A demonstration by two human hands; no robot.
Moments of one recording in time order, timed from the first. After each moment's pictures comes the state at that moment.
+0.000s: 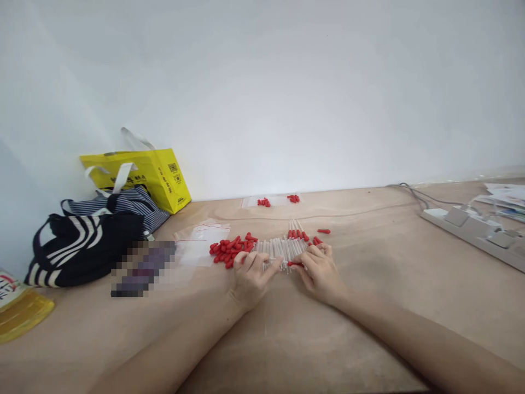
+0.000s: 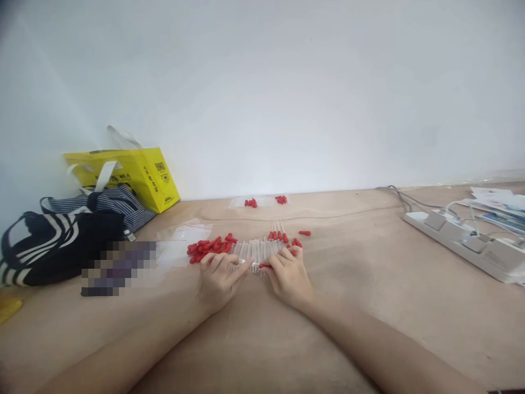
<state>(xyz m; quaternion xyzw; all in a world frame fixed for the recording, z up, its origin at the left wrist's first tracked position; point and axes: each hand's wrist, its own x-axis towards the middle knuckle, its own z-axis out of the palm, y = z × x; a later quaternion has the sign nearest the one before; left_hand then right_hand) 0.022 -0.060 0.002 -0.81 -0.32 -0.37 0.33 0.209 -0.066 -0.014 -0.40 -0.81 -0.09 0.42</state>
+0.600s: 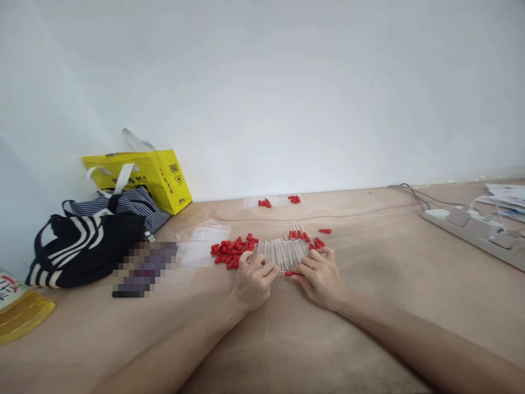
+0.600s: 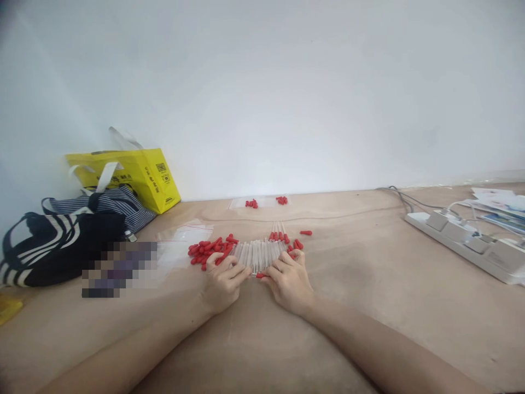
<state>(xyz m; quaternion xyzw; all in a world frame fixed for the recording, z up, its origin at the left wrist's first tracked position) 0.021 -0.057 -0.003 -0.85 -0.30 -0.32 0.30 0.208 -0.067 -0.016 -0.39 -0.83 -0.12 0.38</state>
